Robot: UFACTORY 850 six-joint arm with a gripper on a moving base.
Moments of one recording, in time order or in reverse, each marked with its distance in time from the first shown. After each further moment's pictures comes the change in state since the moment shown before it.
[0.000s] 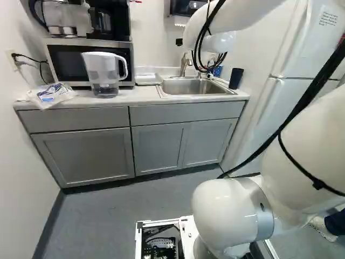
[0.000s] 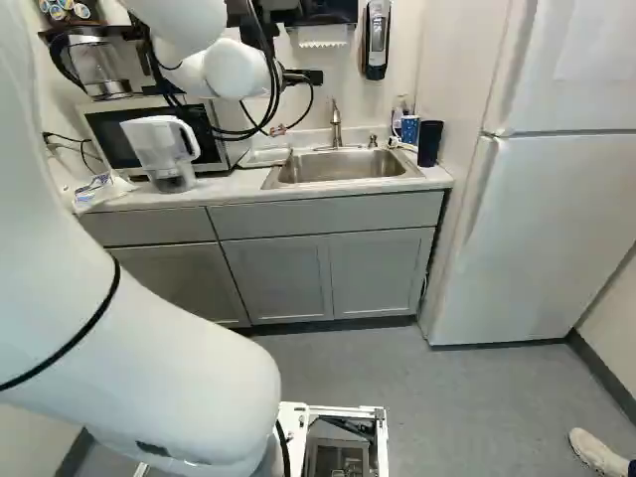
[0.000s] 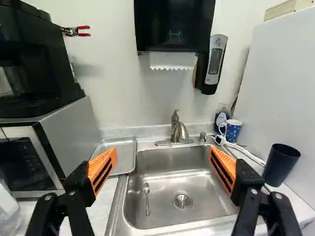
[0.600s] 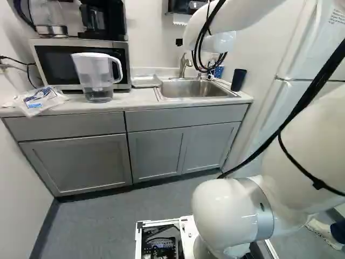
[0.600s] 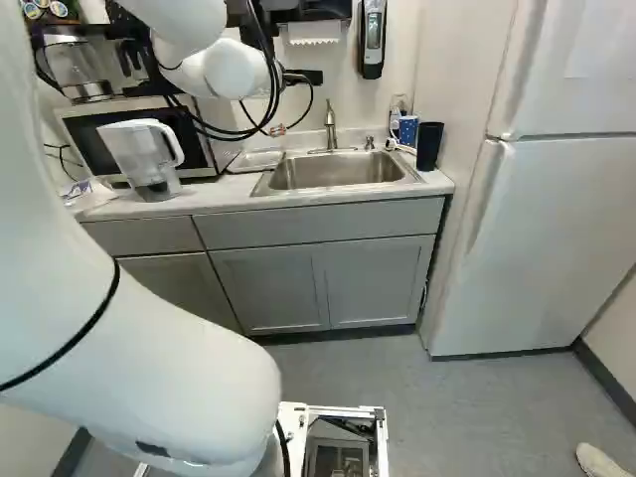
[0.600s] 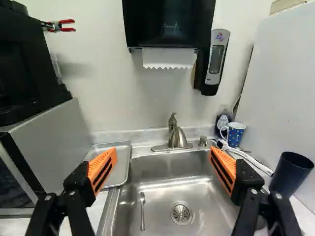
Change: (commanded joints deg) arm 0.0 0.0 0.0 0.0 0.0 0.0
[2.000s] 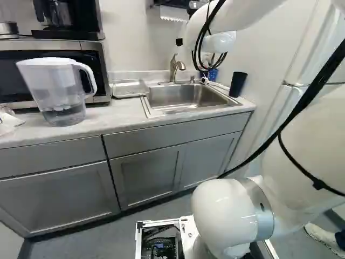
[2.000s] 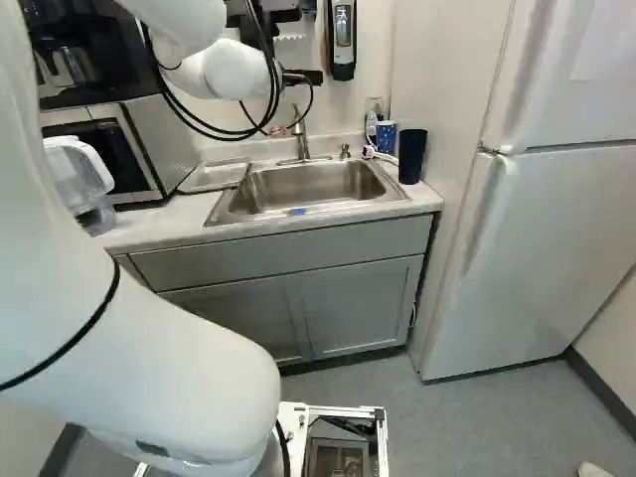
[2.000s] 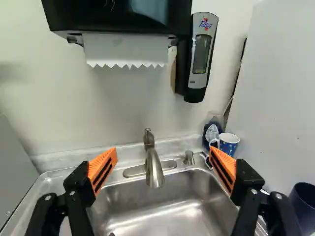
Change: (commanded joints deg) arm 0.0 0.0 0.0 0.0 0.0 0.0
